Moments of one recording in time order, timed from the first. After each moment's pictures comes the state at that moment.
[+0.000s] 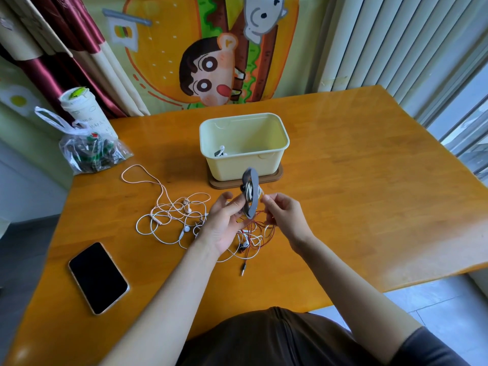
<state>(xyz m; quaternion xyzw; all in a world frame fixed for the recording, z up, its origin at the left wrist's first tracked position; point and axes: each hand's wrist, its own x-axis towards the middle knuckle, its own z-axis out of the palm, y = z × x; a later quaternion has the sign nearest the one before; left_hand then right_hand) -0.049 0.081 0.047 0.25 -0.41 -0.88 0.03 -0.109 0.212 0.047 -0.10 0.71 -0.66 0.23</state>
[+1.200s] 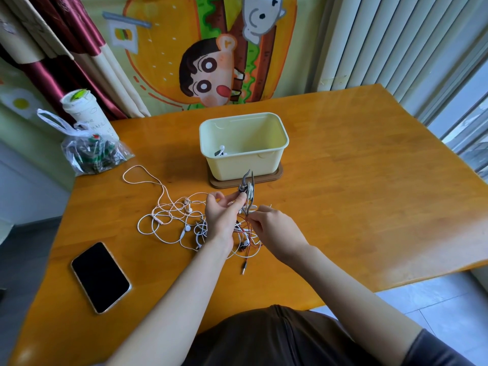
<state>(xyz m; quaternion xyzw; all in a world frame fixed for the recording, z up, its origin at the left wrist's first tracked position) -0.054 0.094 0.046 0.36 -0.53 -0.75 0.17 -0.084 0.210 0.056 -0.38 0.89 -0.22 0.08</state>
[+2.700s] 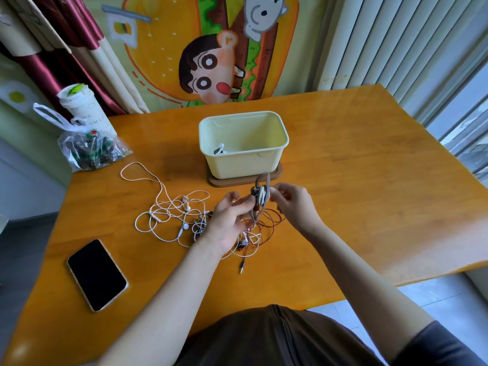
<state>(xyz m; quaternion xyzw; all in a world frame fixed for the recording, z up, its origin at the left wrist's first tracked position) -0.048 0.091 0.054 0.25 -0.43 -0.87 0.01 -0.128 0.226 0.060 -0.22 0.85 -0.47 0.11</state>
